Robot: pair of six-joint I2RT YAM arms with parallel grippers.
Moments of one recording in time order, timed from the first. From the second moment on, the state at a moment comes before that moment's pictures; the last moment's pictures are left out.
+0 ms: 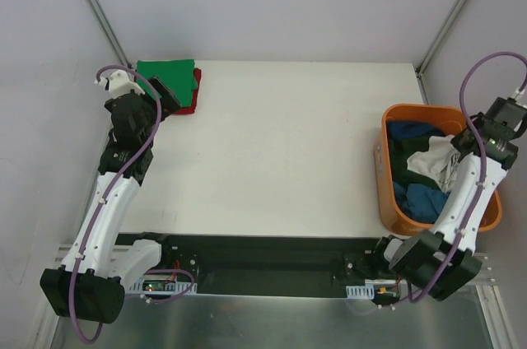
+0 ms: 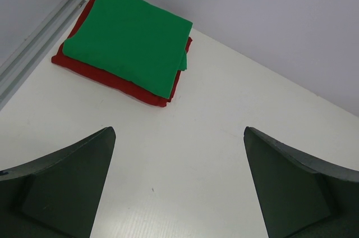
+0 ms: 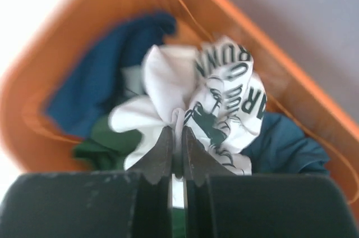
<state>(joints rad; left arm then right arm) -0.12 0.96 0.96 -0.22 -0.29 -0.44 -0.57 1.20 1.22 -0.80 0.11 0.26</state>
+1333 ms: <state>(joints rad) -0.12 0.91 0.92 -0.24 -0.26 -0.47 0.13 1.43 2.17 -0.49 -0.35 0.30</state>
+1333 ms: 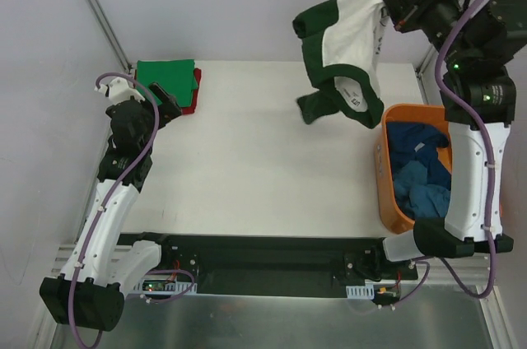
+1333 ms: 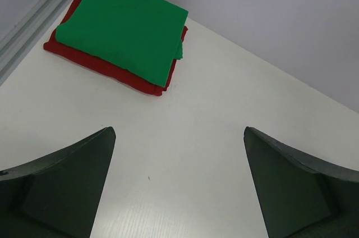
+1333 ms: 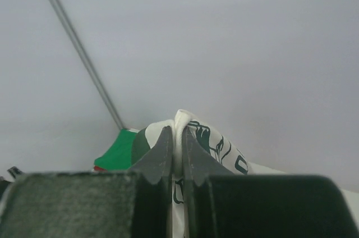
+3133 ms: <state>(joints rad) -0.20 1.79 1.05 -0.28 0.43 -0.67 0.35 1.42 1.06 -0.73 0.07 0.31</state>
